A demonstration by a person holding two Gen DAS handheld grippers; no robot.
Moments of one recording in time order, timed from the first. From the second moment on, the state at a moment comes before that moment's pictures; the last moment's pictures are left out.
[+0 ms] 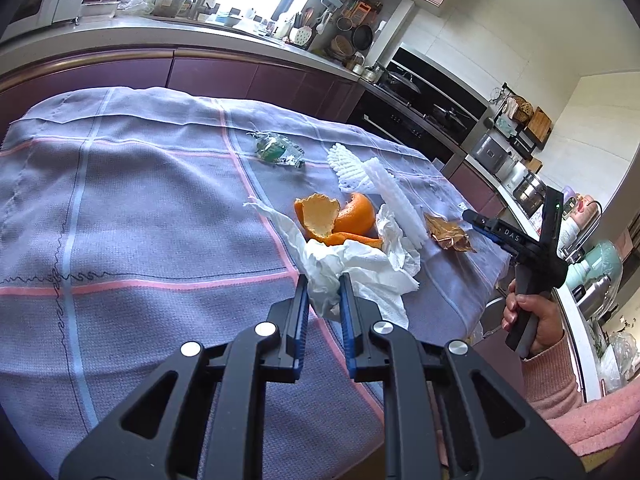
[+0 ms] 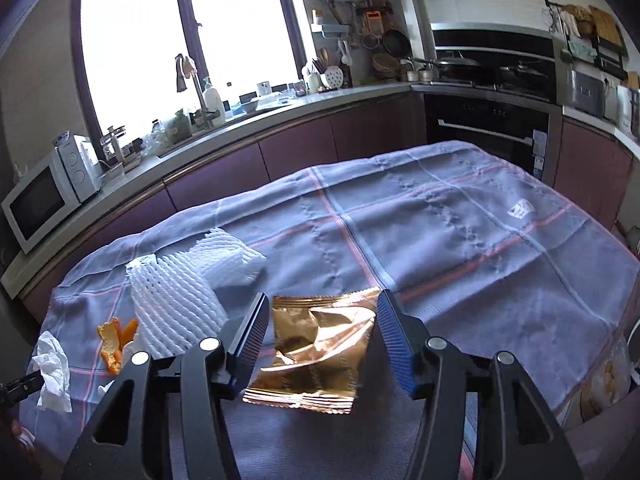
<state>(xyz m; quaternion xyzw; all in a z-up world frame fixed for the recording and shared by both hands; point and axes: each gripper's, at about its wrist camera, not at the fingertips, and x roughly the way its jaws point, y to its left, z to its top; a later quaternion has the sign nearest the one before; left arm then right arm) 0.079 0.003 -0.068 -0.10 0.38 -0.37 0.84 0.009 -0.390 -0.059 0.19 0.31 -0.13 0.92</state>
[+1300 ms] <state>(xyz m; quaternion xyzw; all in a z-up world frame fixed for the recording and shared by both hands) 0.042 0.146 -0.011 -0.11 0.30 -0.24 0.92 0.084 -0.132 -0.002 0.13 0.29 0.30 0.90</state>
